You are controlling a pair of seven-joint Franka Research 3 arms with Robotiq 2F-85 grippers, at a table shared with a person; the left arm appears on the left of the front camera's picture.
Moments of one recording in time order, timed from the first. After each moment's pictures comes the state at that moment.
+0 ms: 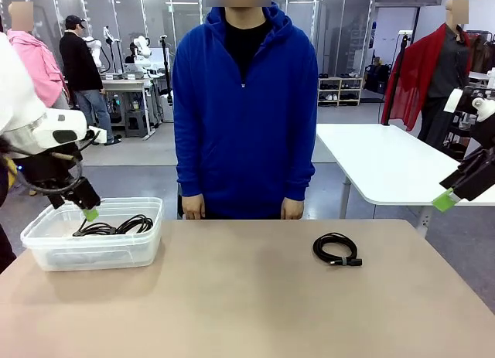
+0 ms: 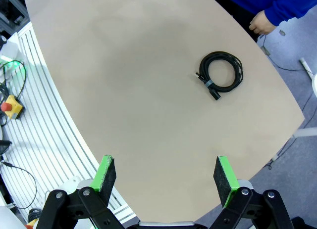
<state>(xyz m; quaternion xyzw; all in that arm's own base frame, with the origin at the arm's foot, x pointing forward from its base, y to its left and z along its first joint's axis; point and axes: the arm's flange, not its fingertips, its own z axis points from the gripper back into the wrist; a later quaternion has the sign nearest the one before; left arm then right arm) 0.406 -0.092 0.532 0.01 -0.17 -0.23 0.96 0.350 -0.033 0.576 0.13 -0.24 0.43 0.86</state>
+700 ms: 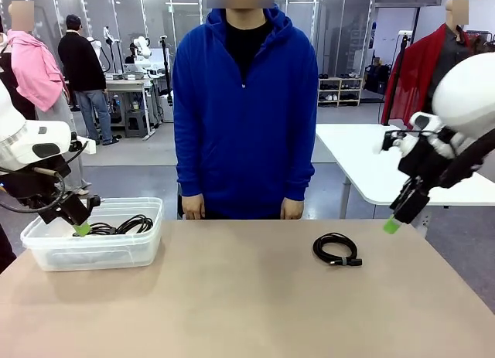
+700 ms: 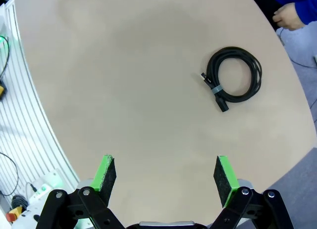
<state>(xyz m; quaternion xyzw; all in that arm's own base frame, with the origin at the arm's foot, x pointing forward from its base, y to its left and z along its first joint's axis) 0.373 -0.088 0.521 -0.01 -0.17 -0.24 0.96 0.433 0.033 0.498 0.10 -0.16 0.49 0.85</state>
